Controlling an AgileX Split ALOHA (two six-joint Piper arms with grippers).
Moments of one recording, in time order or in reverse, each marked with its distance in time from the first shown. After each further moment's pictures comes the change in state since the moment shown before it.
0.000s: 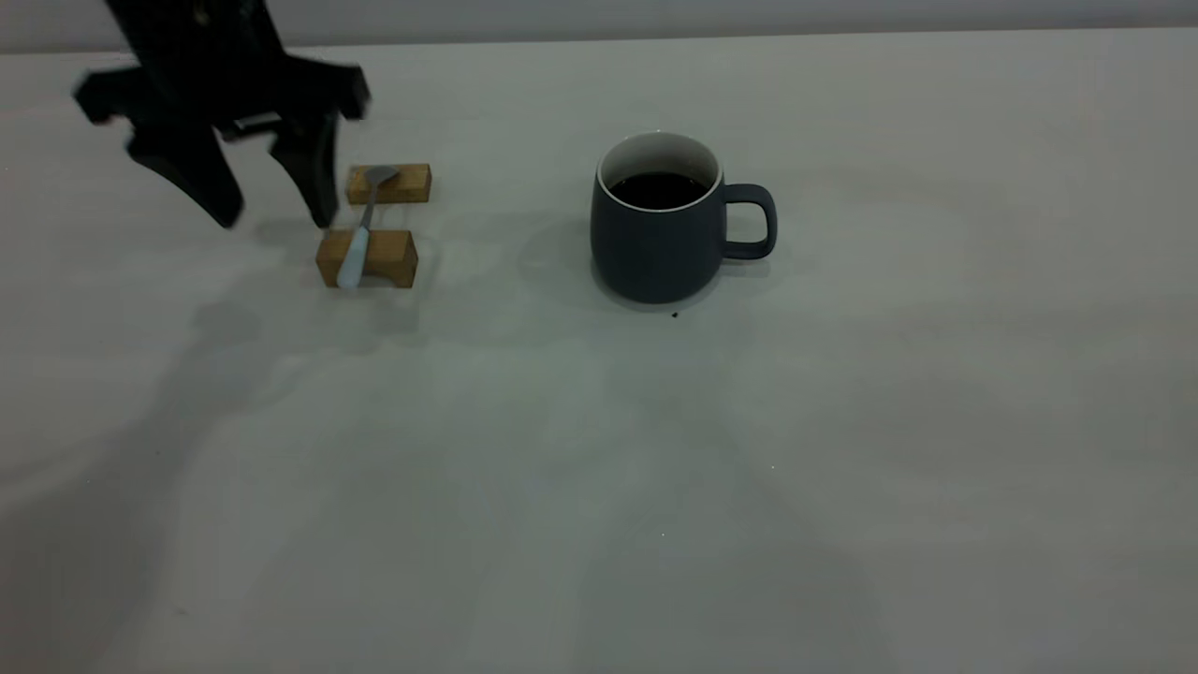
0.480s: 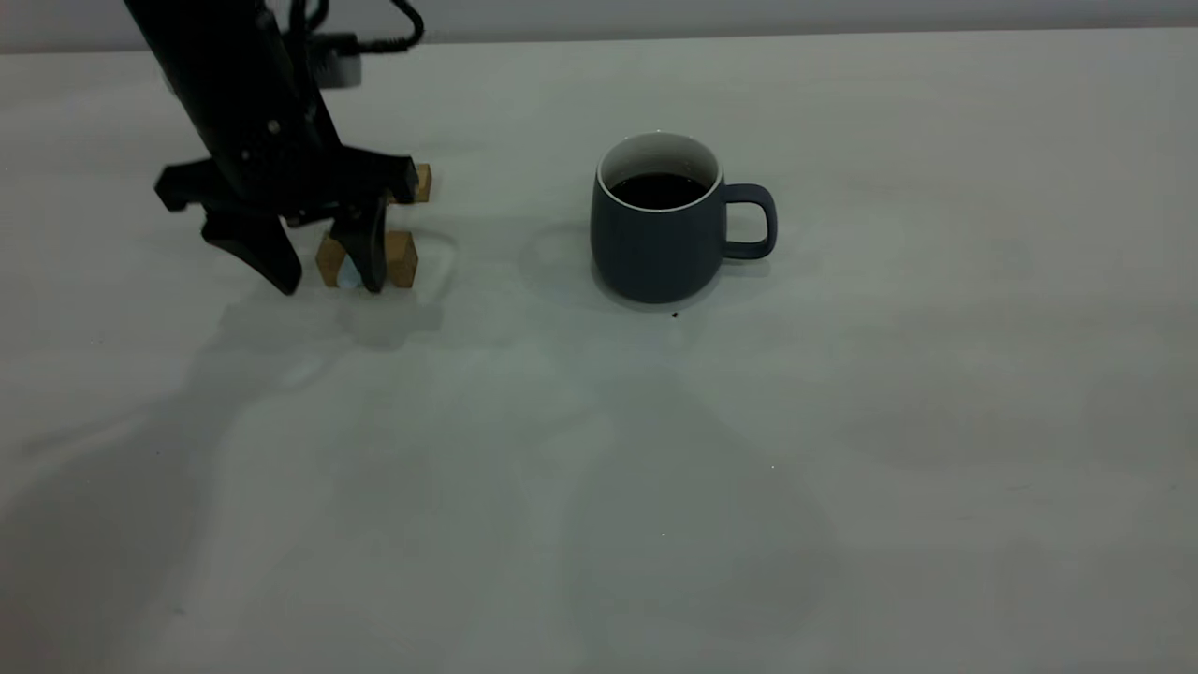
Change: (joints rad) left arm -0.004 0.154 -0.008 -0.048 -0.175 0.018; right arm 0.000 0.000 0.000 0.000 0.000 0.000
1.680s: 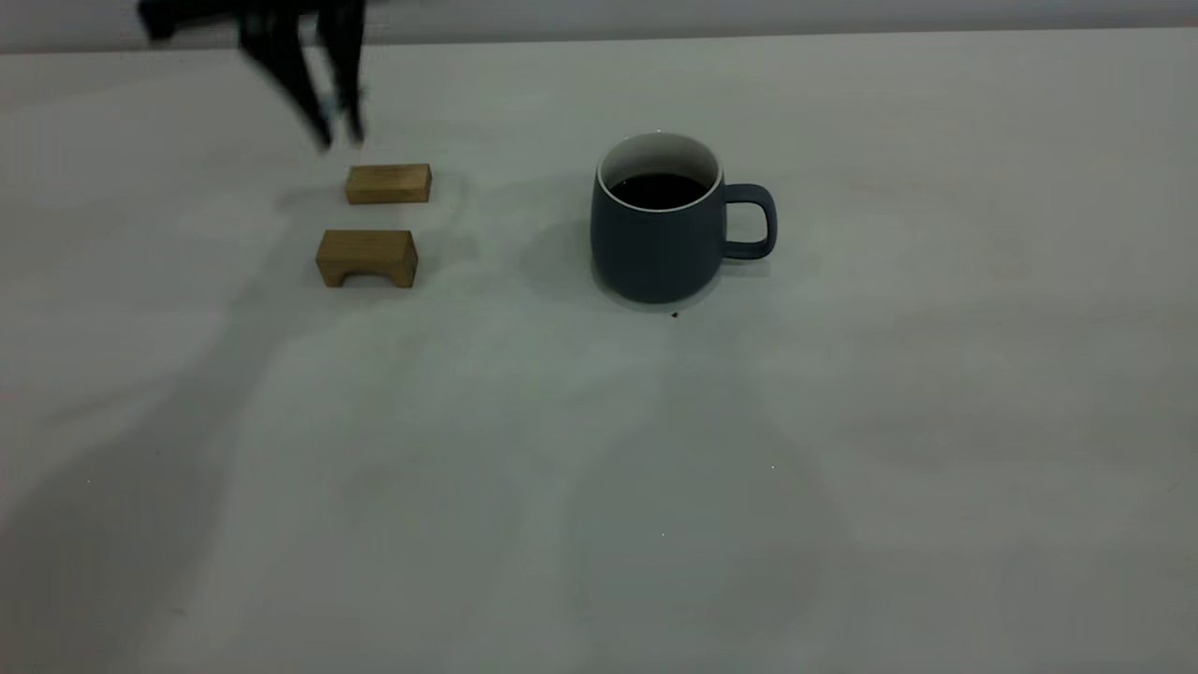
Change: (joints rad) left arm -0.018 0.011 -0.554 -0.098 0.705 -0.429; right arm 0.000 0.000 0.000 0.000 0.000 0.000
